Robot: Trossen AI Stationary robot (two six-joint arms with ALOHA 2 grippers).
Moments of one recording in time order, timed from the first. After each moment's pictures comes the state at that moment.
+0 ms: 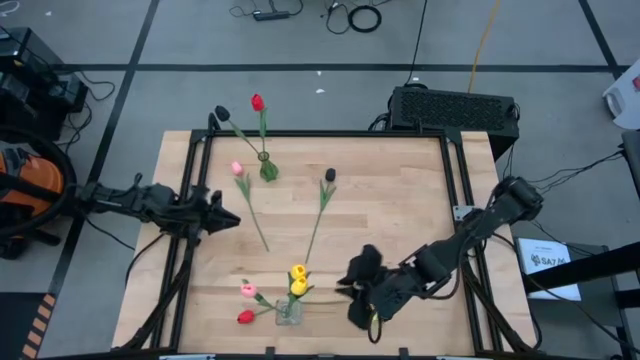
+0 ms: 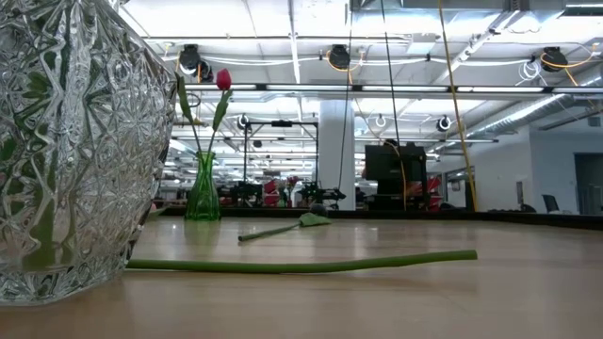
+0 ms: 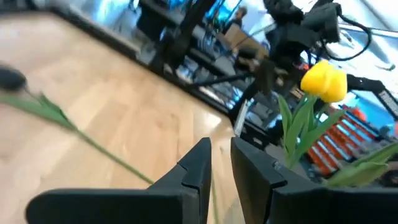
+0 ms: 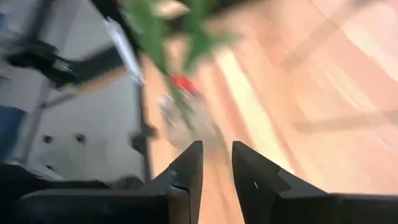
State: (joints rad) left arm -0.21 0.10 0.26 -0.24 -0.04 -0.62; right arm 0.60 1.67 1.43 -0.48 0.44 0.85
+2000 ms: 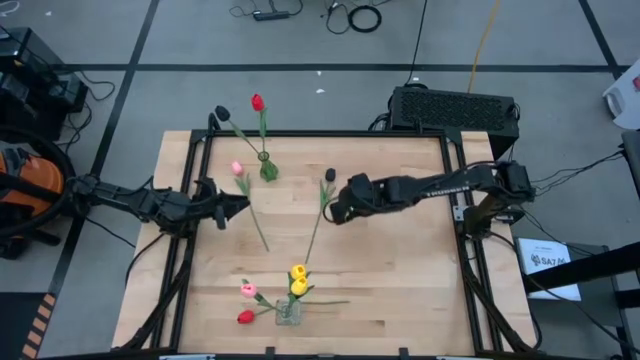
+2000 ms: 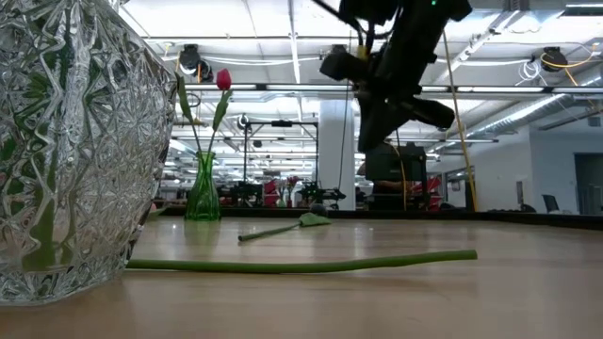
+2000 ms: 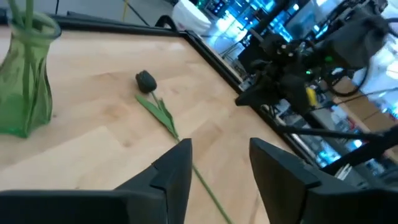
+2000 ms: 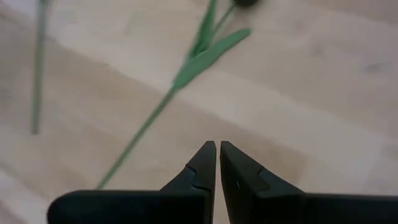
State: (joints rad) left arm -0.25 0.29 0.26 -0.24 -0.53 -0.85; right arm 0.00 1.66 1.21 -0.68 0.27 1.15
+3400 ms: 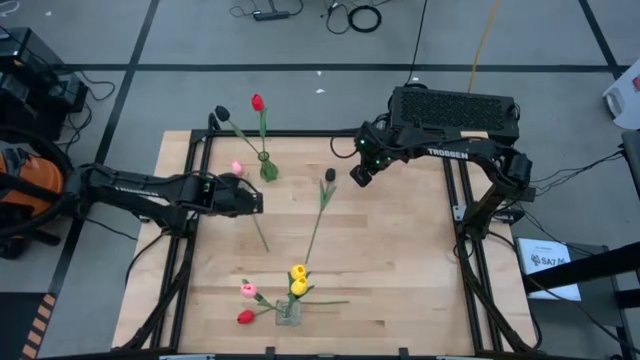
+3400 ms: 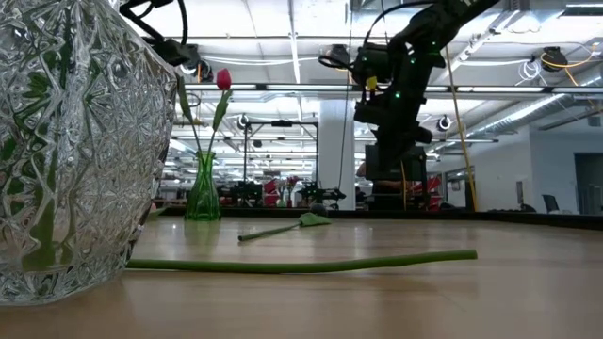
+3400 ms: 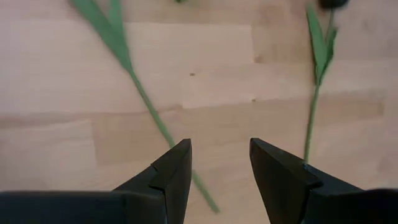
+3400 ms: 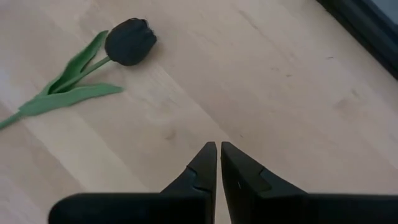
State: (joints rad) left arm -0.04 1.06 0.80 -0.91 -0.29 -1.54; right arm -0.49 1.66 1.21 -0.72 0.07 0.28
